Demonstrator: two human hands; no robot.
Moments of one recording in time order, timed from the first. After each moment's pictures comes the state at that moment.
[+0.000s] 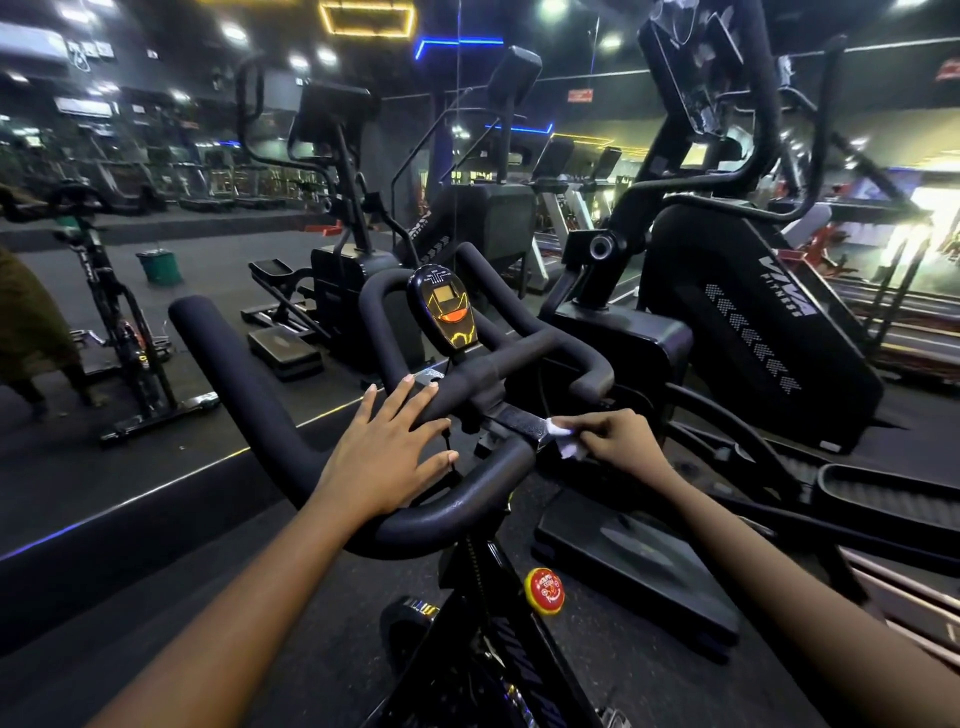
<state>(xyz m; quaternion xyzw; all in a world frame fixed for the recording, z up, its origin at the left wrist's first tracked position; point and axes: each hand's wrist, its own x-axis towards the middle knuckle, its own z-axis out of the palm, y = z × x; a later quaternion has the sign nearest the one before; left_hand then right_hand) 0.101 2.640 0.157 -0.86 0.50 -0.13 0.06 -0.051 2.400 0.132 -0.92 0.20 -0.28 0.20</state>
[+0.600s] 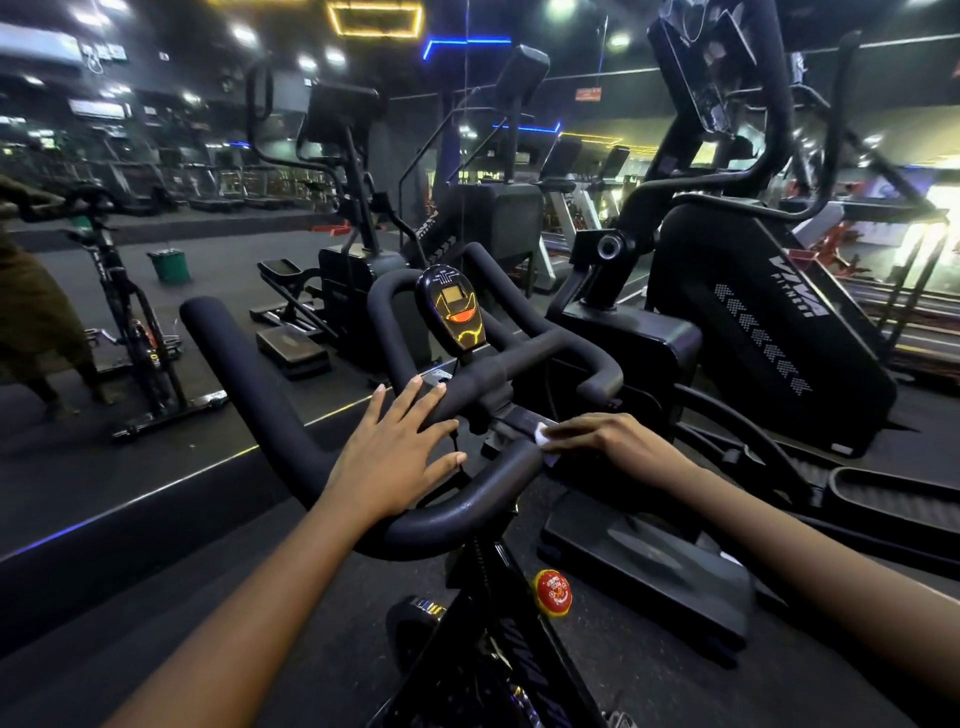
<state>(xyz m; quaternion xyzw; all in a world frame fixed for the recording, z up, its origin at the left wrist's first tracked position) 0.099 2.642 0.157 -0.85 0.50 -0.14 0.06 -0.051 2.395 0.140 -0.98 -0.10 -0.20 0.03</state>
